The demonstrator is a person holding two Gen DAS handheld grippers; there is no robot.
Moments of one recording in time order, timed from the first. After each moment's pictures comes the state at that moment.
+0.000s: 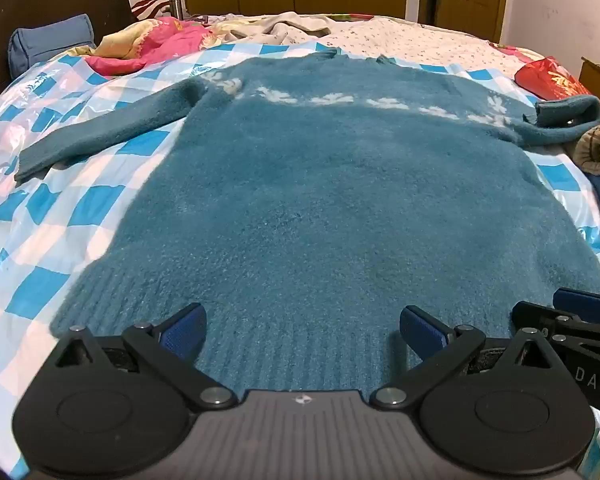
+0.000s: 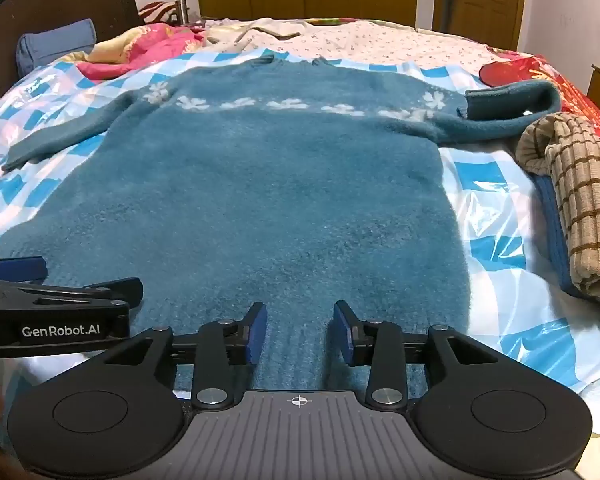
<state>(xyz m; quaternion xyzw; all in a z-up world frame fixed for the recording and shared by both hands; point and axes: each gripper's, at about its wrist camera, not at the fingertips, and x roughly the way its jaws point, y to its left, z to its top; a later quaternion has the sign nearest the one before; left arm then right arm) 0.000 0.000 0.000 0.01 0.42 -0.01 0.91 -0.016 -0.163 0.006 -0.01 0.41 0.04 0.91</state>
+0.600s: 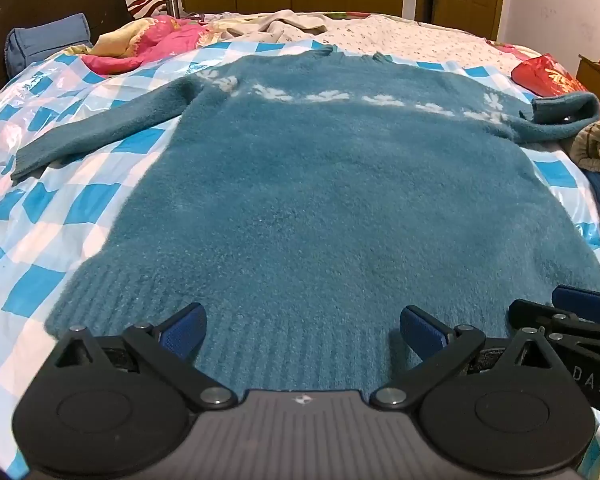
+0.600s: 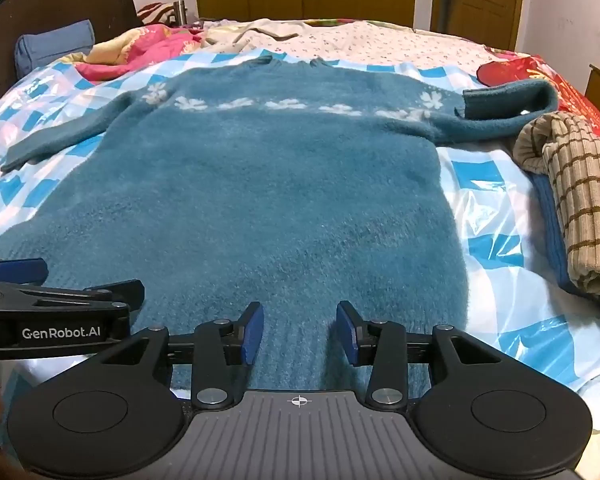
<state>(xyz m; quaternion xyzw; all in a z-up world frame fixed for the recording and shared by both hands) -0.001 0.000 -0.001 0.01 0.42 -0.01 0.91 -0.017 -0.164 0.005 -0.01 0.40 0.04 0.91</state>
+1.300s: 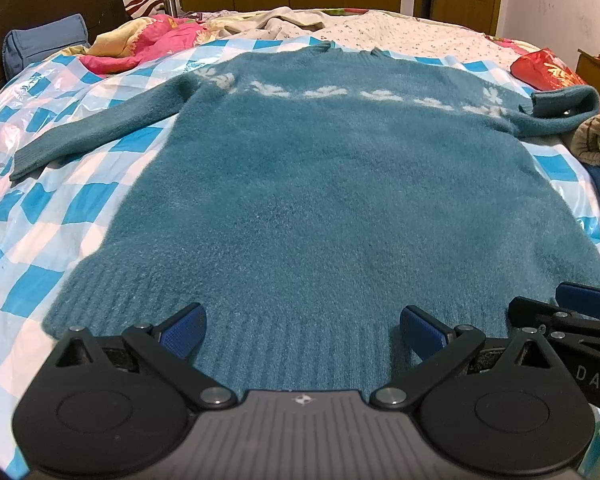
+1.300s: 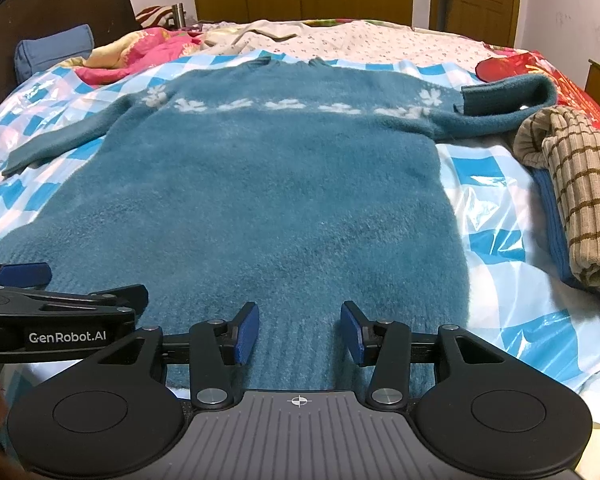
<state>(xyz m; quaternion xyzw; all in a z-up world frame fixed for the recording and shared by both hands) -0.001 -0.002 -0.003 0.01 0.42 -0.01 0.91 -0.019 -0.165 0.005 0.00 0.40 0.04 0.91</state>
